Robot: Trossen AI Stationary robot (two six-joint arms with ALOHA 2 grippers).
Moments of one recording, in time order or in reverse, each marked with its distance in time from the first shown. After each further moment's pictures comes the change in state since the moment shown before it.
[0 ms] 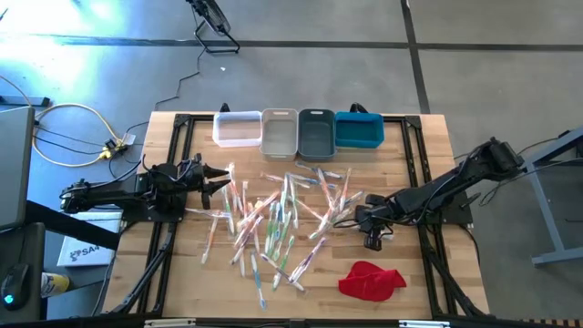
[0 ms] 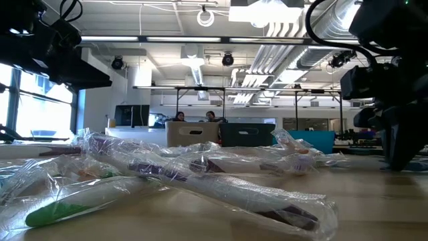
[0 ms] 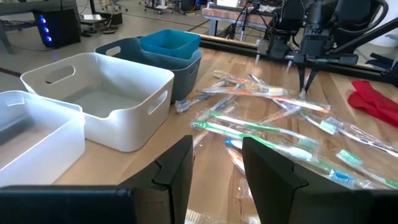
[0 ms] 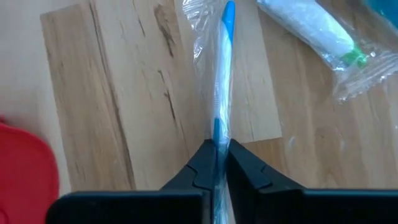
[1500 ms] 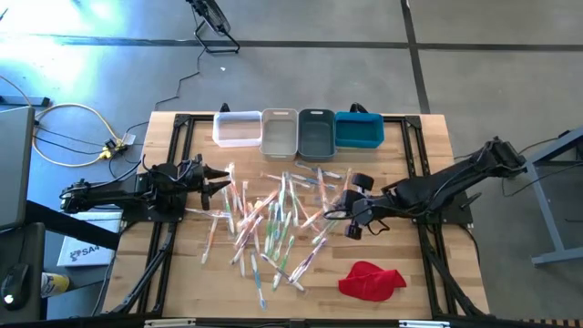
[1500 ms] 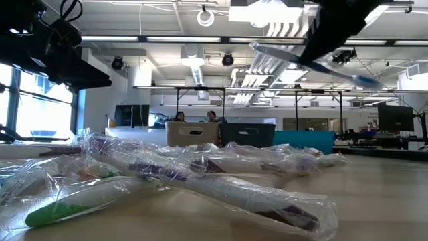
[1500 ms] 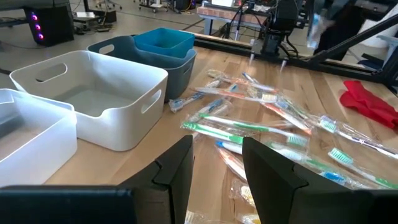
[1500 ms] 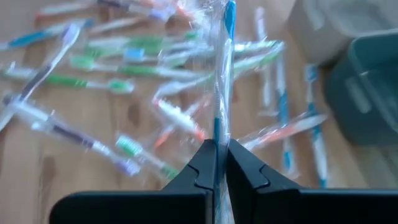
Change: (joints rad) left arm 0.000 0.000 -0.001 0.001 0.022 -0.011; right arm 0.001 -0.062 0.459 -0.236 0.425 -0.168
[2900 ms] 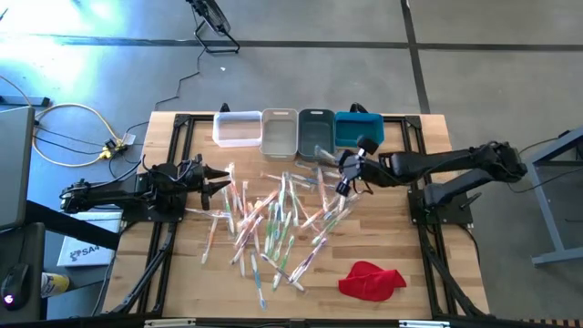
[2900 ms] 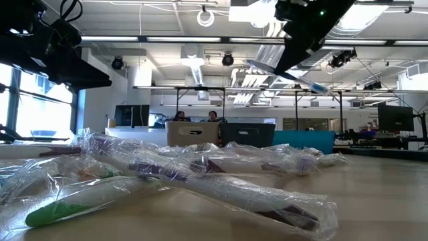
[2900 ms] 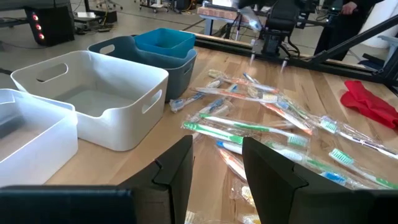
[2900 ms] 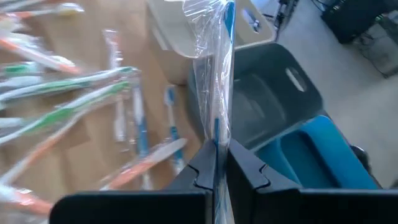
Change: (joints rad) left arm 0.000 0.000 0.000 0.000 -0.002 0.000; right arm -0.361 -0.001 0.036 -0.001 0.140 -0.216
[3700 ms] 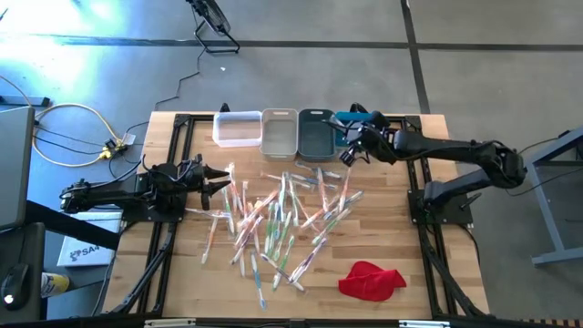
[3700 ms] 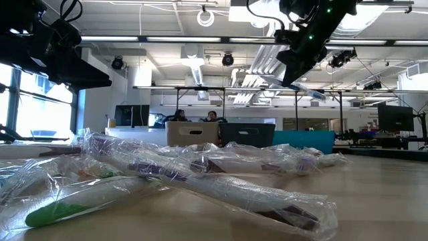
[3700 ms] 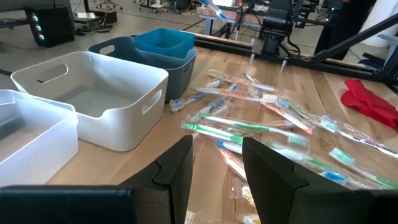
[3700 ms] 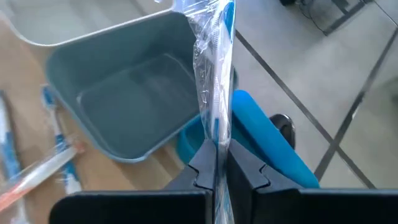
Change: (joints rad) left arm 0.000 0.000 0.000 0.000 0.001 0.009; right arm -0.316 0.000 0.000 0.001 -0.003 -0.097
